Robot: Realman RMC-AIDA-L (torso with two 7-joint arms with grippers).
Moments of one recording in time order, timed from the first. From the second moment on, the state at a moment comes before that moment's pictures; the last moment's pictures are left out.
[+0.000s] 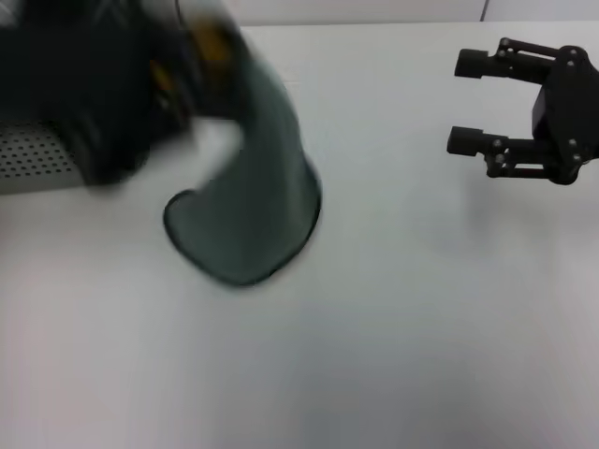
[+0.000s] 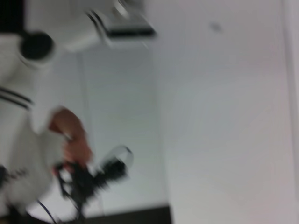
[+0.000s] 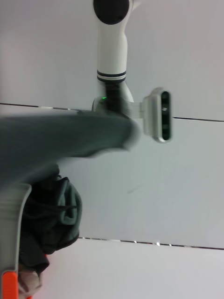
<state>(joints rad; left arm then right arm) -0.54 -1.93 0.93 1.03 1.44 2.02 -1.47 0.59 1.97 -0.86 -0.65 -1.55 -1.81 1.10</state>
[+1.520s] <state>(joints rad) -0.58 -1.98 0.81 0.94 1.46 1.95 -1.38 0.55 2.01 -0.85 -0.60 -1.52 -1.81 1.03</state>
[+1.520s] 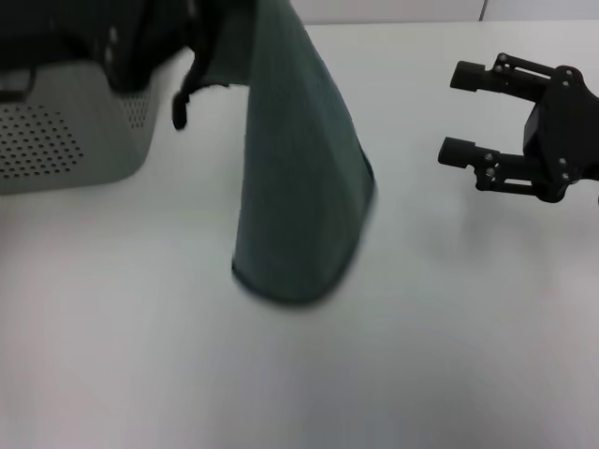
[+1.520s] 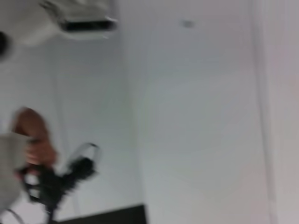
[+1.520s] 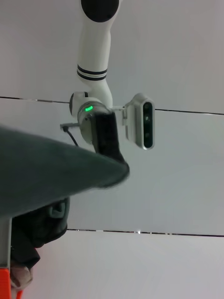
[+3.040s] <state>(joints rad) -0.63 -1.95 0.99 0.94 1.32 2.03 -1.25 0.64 1.97 -1.09 -0.59 -1.55 -1.45 1.02</state>
